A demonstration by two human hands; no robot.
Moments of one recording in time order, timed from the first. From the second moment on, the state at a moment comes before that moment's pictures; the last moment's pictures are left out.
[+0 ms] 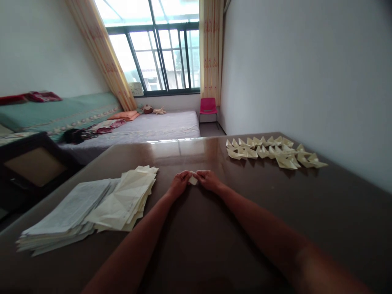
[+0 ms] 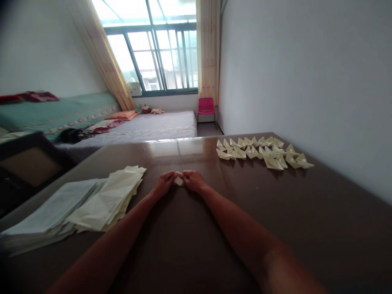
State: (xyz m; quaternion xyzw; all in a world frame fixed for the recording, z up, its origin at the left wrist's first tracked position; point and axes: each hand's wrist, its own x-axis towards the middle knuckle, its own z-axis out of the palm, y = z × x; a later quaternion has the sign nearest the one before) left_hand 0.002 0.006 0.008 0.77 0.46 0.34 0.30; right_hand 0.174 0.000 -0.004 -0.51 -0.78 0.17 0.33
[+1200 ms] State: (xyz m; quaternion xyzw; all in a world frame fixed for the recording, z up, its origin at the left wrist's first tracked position) left_hand 0.003 -0.004 0.009 0.76 0.47 0.36 0.27; right_hand 0.192 0.008 0.001 -0.42 -0.77 0.29 0.38
